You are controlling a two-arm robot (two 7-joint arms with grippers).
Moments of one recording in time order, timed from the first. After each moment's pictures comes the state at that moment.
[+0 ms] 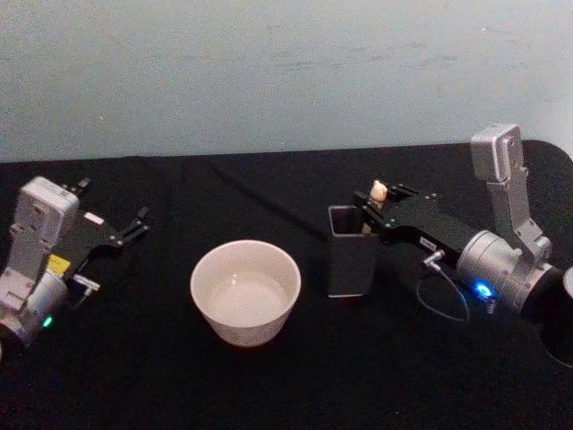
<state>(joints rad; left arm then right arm) -0.20 0.60 0.45 -1.41 -0.25 -0.12 0.03 0.25 0.43 -0.37 -1.46 0.45 0.09 0.37</state>
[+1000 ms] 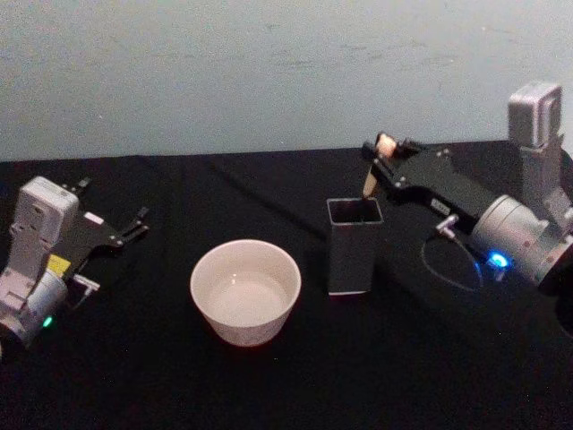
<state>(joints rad) -0.20 0.60 0.45 -1.41 -0.25 -0.12 0.03 0.24 0.44 -0.31 -1.57 0.48 0.05 0.40</state>
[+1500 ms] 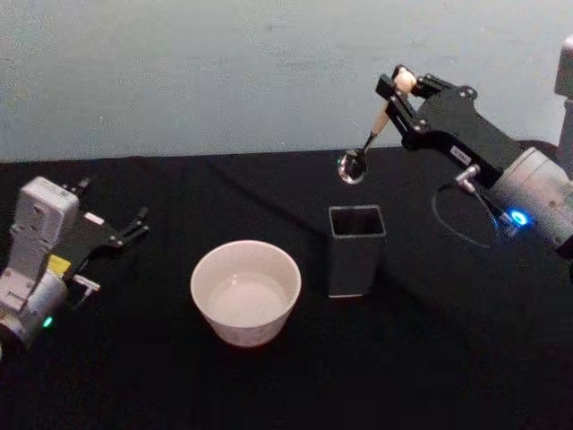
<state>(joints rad) -0.20 0.60 0.45 -1.41 -0.25 -0.12 0.03 0.27 0.44 -0.27 -1.64 0.51 -0.01 0.41</state>
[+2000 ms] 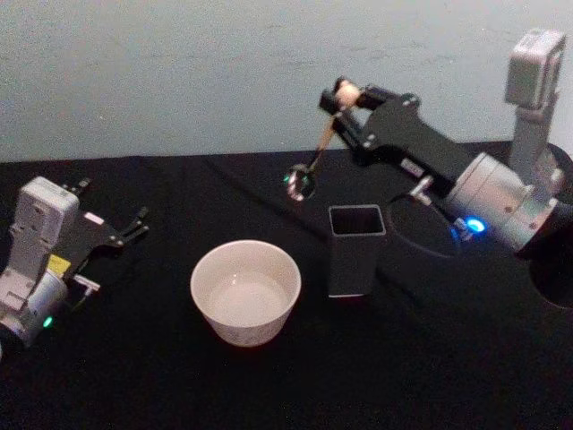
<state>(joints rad) -0.20 0.60 0.45 -1.41 -0.25 -0.12 0.03 0.32 0.41 -0.36 -1.60 0.52 -0.04 0.50</state>
